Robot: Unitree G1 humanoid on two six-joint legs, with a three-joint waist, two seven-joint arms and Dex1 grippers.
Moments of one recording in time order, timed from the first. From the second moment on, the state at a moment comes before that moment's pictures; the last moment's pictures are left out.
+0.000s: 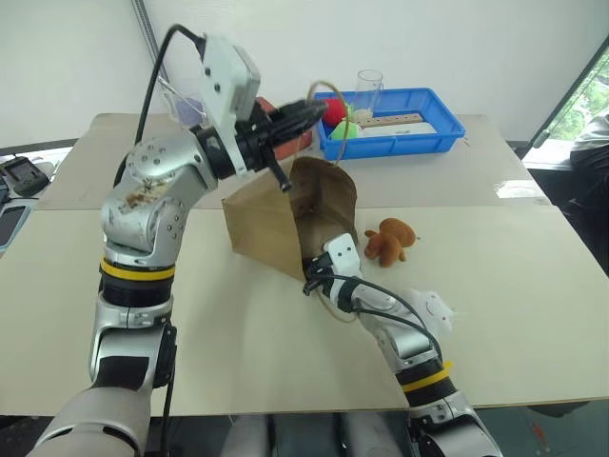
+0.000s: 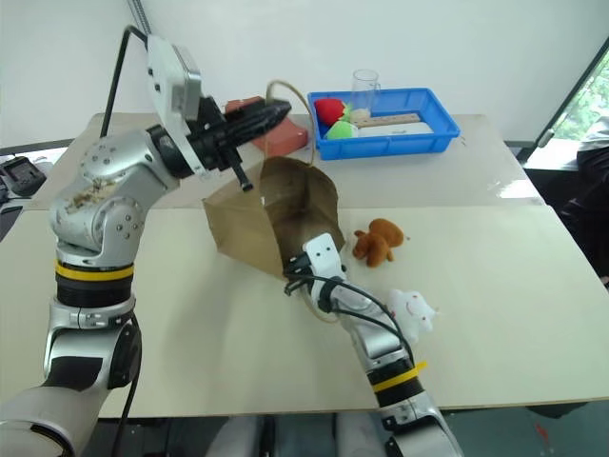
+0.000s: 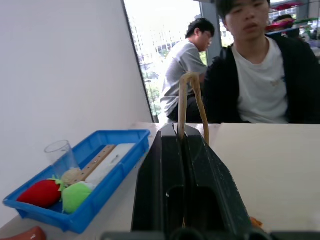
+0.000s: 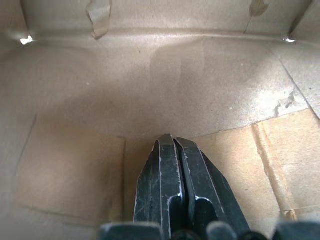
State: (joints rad) left arm -0.84 0.46 -0.01 -0.14 -0.48 0.53 -0.79; right arm -0.40 -0.07 0.23 0.10 0.10 0.42 0.36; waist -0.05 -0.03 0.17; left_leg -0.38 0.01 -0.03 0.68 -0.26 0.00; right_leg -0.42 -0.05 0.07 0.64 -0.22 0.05
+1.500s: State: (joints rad) left arm -0.65 0.40 -0.06 -0.22 -0.52 0.58 -0.79; right arm -0.53 -0.69 0.22 0.13 -0.08 0.28 0.76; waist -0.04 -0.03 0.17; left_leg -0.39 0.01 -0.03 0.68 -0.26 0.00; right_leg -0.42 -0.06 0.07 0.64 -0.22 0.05
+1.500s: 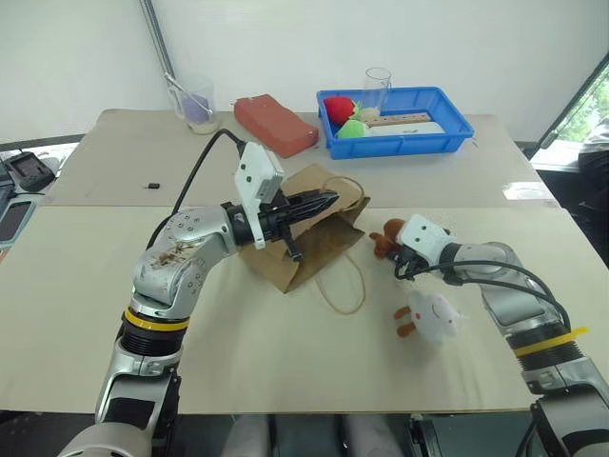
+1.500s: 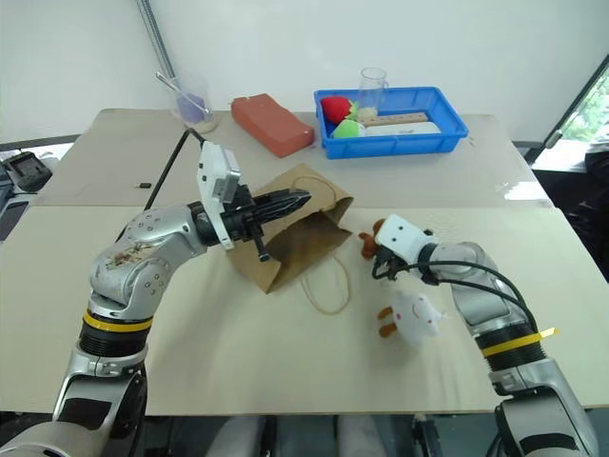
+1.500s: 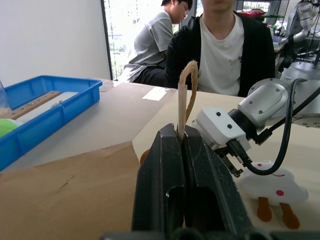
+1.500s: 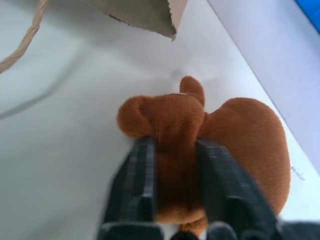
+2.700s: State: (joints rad) left arm -0.70 0.40 -0.02 -0.24 -0.63 0.70 -0.78; right arm -0.69 -0.44 0.32 -0.12 0.06 0.41 0.81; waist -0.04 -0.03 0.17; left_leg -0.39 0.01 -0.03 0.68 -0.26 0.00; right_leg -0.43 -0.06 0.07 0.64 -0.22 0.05
